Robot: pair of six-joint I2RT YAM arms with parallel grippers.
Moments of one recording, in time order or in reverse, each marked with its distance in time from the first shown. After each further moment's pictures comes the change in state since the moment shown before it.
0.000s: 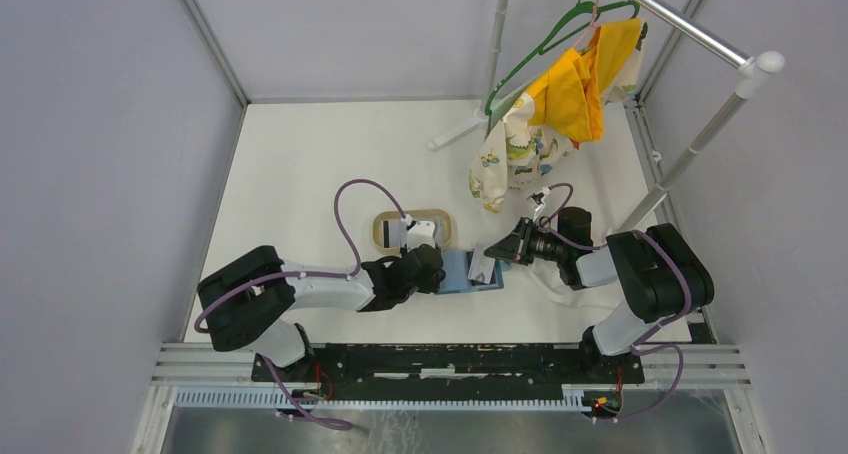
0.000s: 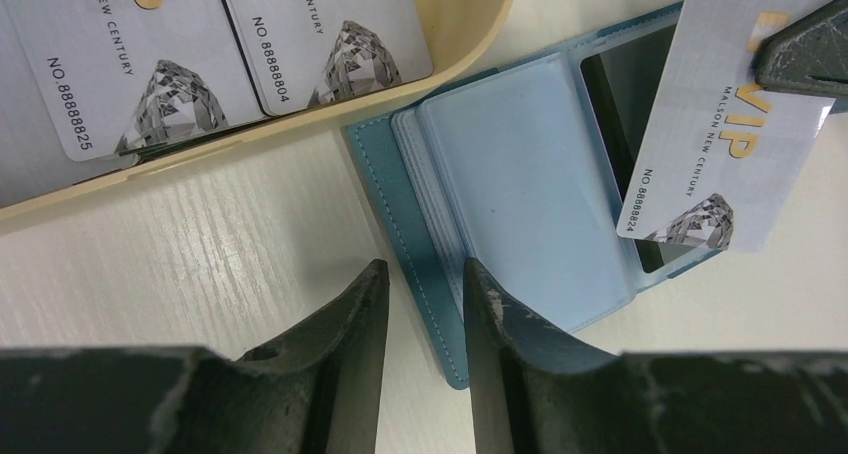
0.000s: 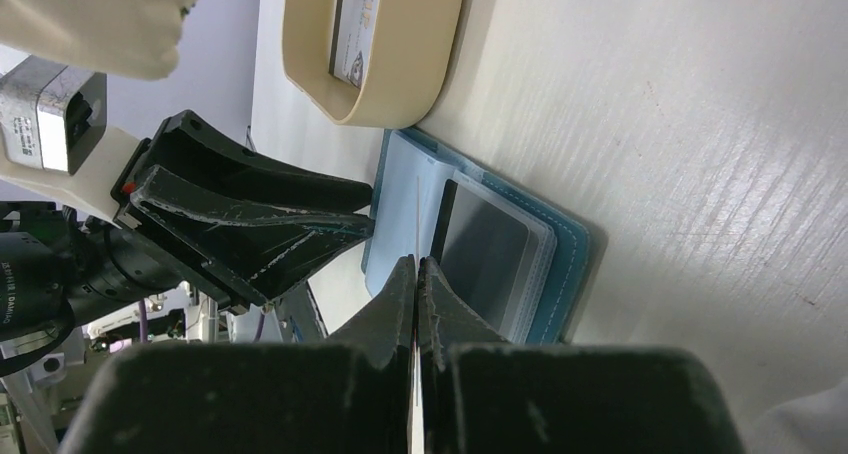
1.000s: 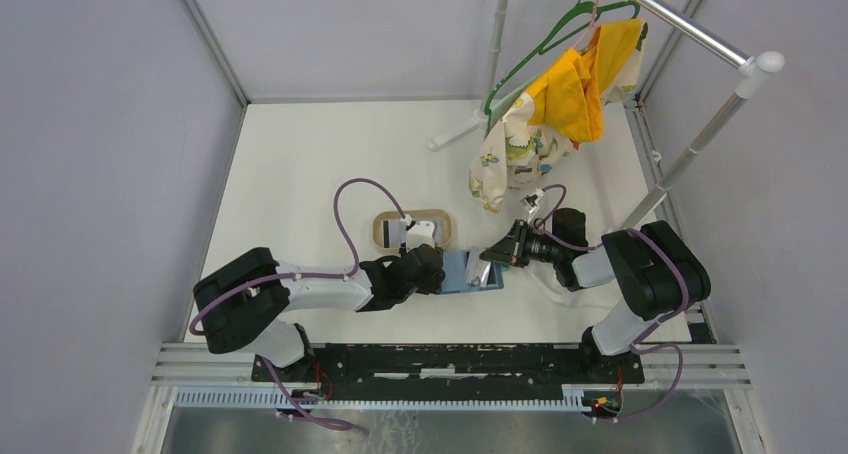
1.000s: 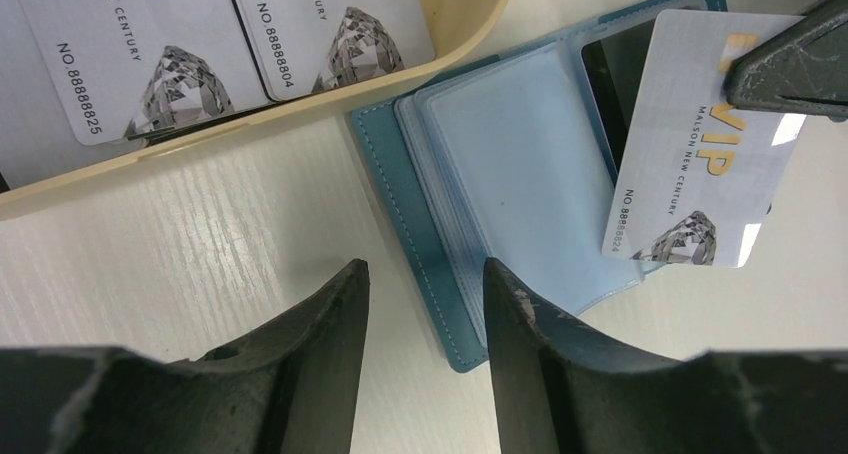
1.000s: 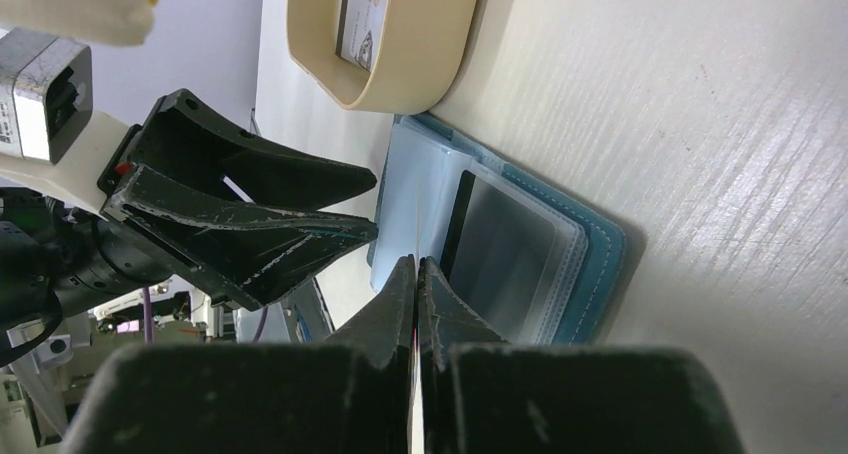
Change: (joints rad) left arm -0.004 -0.021 0.012 -0.052 0.003 -0.005; right arm 0.044 0.020 0.000 0.023 -0.001 0.018
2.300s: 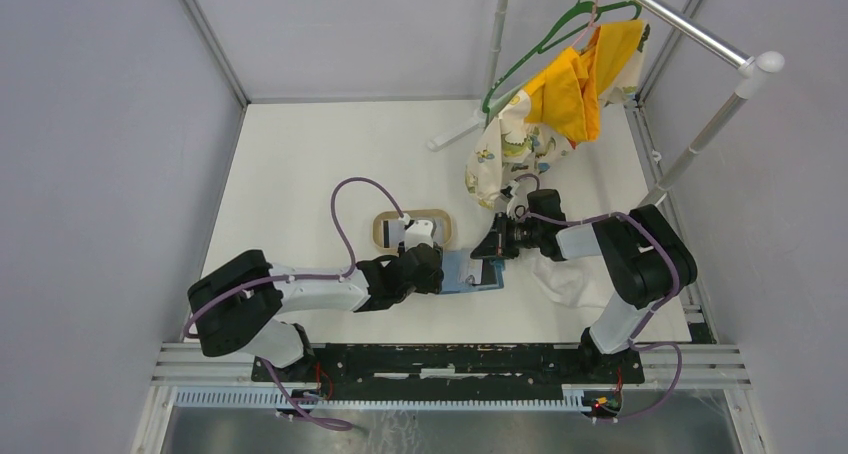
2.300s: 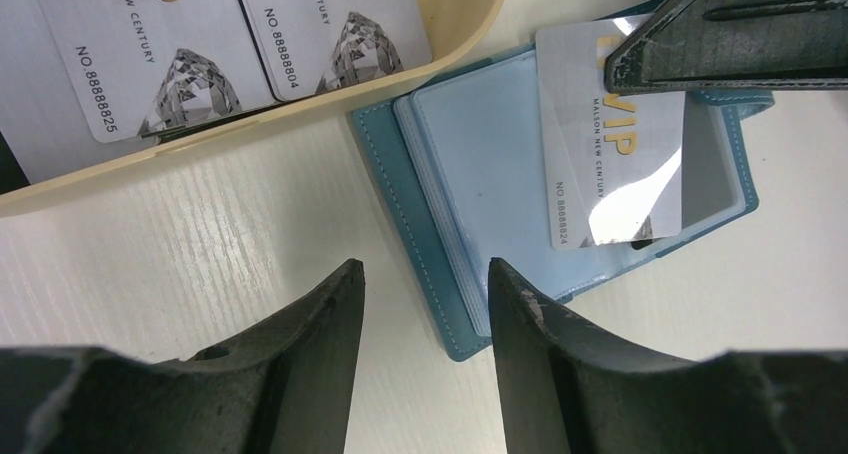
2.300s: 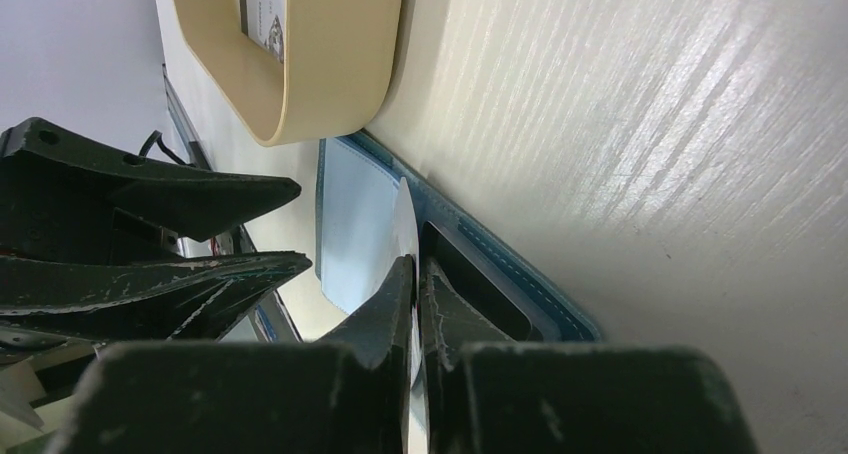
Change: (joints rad) left arm 0.000 -0.037 0.000 -0.022 0.002 0.000; right arm 0.075 0.085 0.270 -0.499 0.088 -0.201
